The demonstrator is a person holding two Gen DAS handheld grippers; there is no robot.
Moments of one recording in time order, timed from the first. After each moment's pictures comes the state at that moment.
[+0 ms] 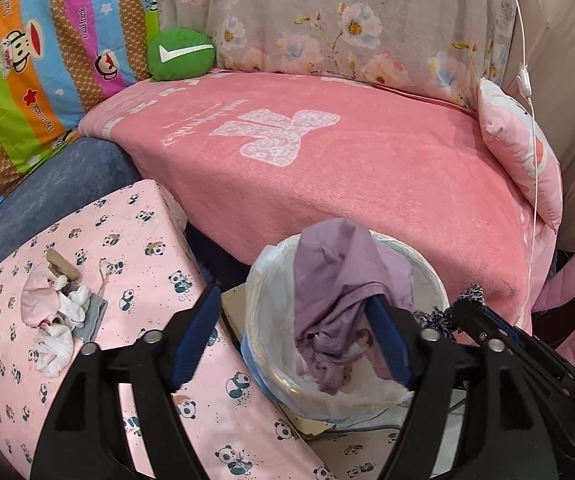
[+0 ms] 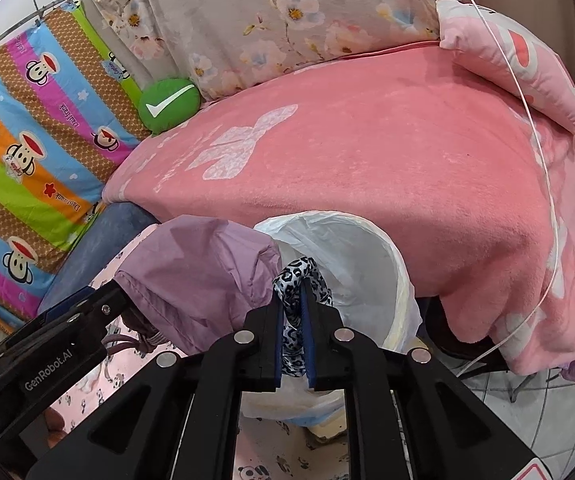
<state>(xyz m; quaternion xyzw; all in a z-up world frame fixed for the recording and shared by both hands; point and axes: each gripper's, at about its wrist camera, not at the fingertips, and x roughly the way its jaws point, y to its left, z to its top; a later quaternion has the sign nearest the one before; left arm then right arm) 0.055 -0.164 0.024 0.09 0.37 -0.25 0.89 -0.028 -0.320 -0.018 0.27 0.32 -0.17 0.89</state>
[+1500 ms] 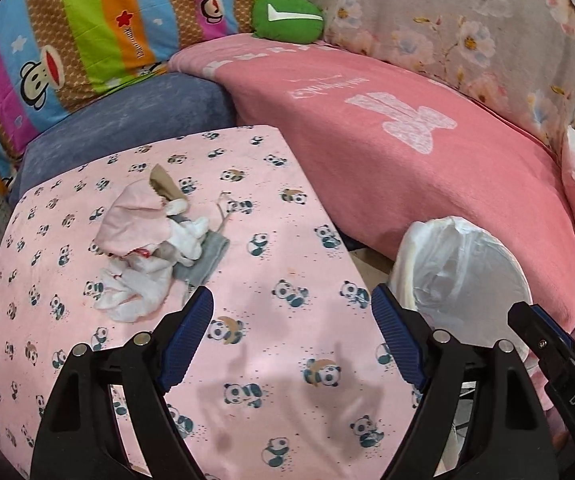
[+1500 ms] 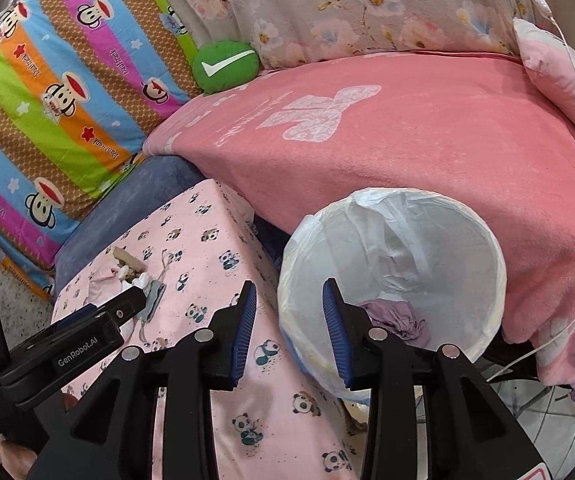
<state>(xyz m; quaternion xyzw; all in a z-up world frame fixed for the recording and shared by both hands) 0.094 -0.024 0.002 0.01 0.42 -0.13 0.90 0.021 -0.217 -0.010 0.21 0.36 -0.08 0.90</state>
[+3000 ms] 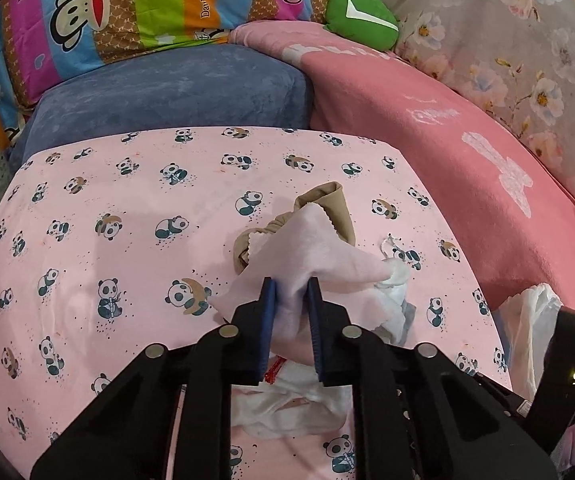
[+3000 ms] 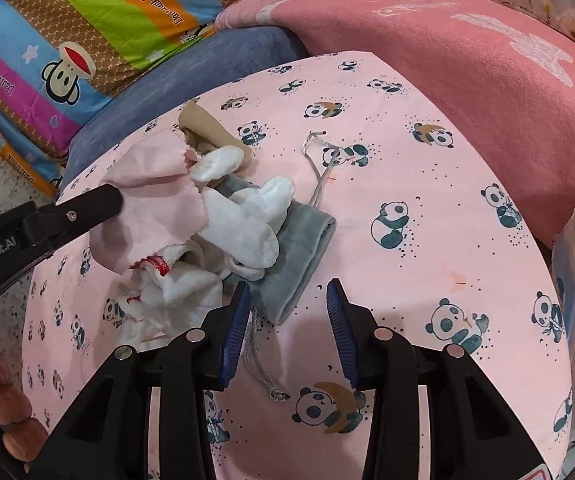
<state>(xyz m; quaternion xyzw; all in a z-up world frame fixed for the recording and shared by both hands) 0.208 0.130 -0.047 -0.06 0.44 -0.11 0.89 0.203 -0.010 -0.119 0.13 0.49 0.03 0.86</state>
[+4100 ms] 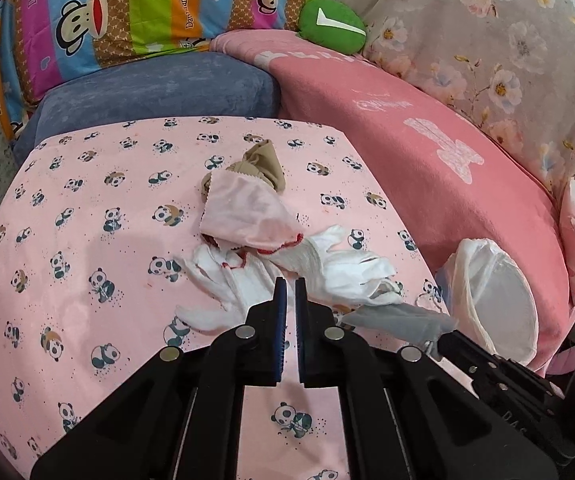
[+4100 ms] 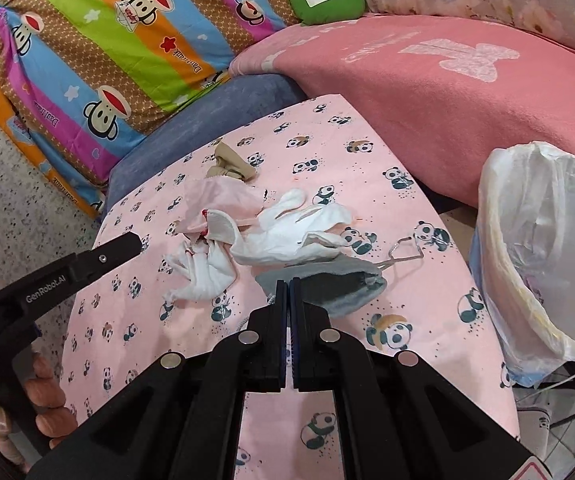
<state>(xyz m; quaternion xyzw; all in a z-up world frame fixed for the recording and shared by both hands) 0.106 0.105 -0.022 -0.07 0.43 -0.14 0.89 0.067 -0.075 -0.054 0.18 0.42 0.05 0.89</state>
